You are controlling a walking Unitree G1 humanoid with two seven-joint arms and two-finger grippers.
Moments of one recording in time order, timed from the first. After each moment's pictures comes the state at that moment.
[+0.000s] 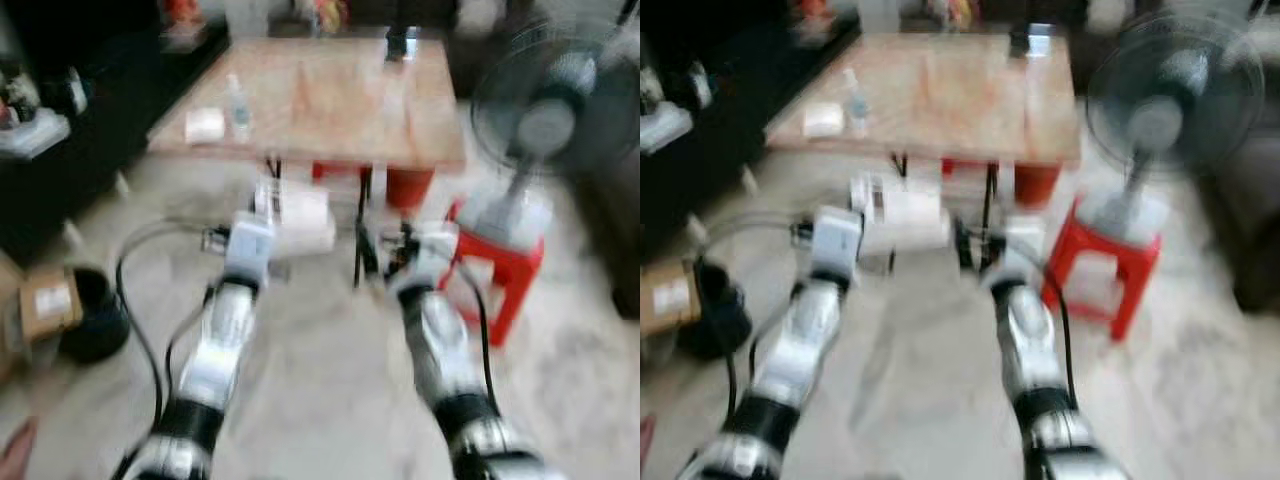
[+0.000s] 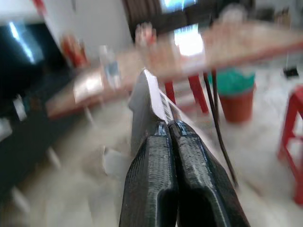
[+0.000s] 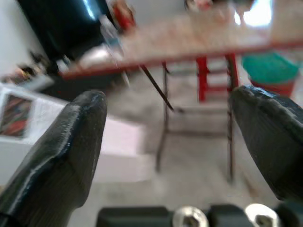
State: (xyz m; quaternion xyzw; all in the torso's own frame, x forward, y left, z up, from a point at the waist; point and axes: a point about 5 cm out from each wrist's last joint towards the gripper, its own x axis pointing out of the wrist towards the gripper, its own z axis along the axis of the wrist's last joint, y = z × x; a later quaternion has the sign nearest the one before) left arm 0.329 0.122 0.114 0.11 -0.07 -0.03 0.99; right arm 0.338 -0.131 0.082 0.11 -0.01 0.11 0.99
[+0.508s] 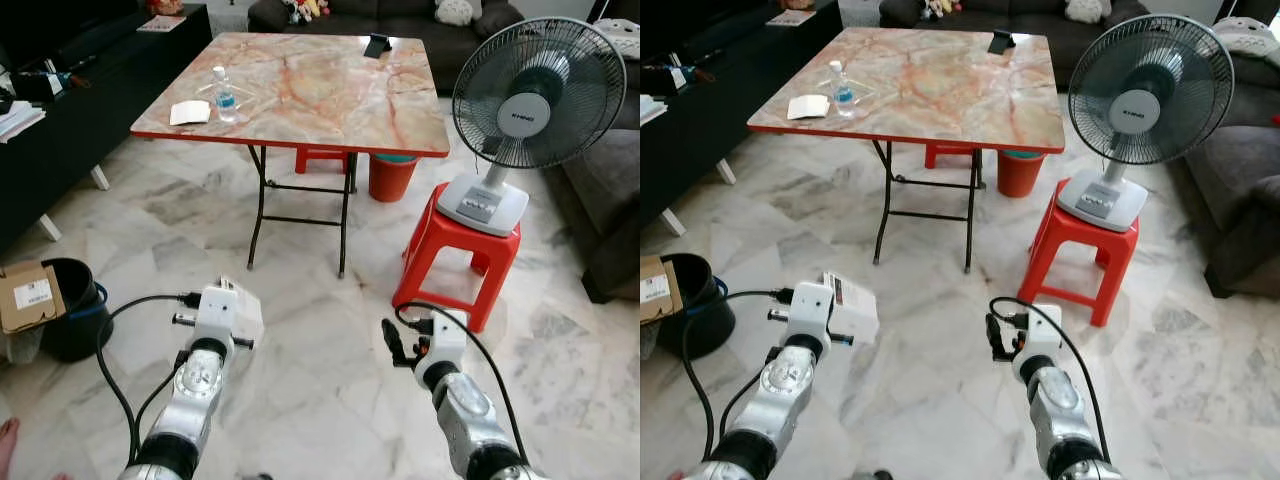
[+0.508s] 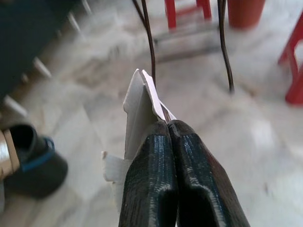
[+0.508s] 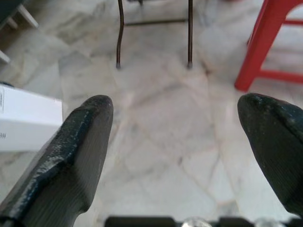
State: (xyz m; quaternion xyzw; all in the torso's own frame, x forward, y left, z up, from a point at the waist) left arm 0.298 0.171 0.024 0.13 0.12 0.01 0.98; right arm 0.281 -0.159 -0.011 0.08 0.22 0.07 0.97
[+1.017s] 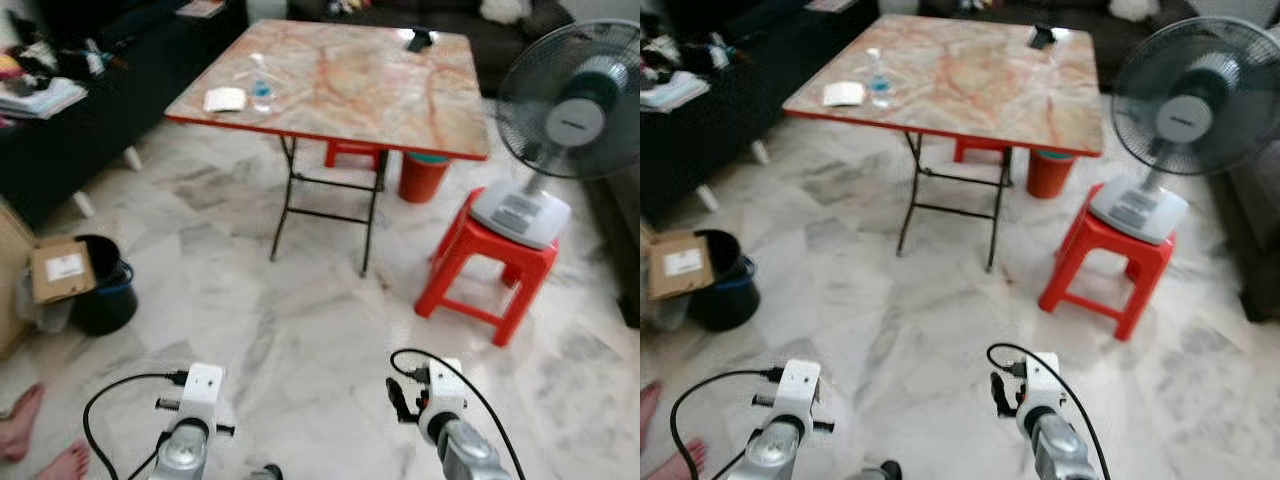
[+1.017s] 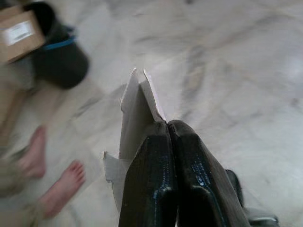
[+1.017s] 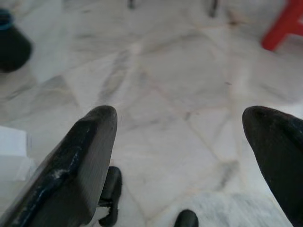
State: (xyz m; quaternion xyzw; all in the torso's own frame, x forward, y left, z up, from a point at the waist) left arm 0.245 0.187 -0.035 0.13 0.26 0.03 0.96; right arm 0.239 -0.169 -0.048 0.06 0.32 0.04 0.95
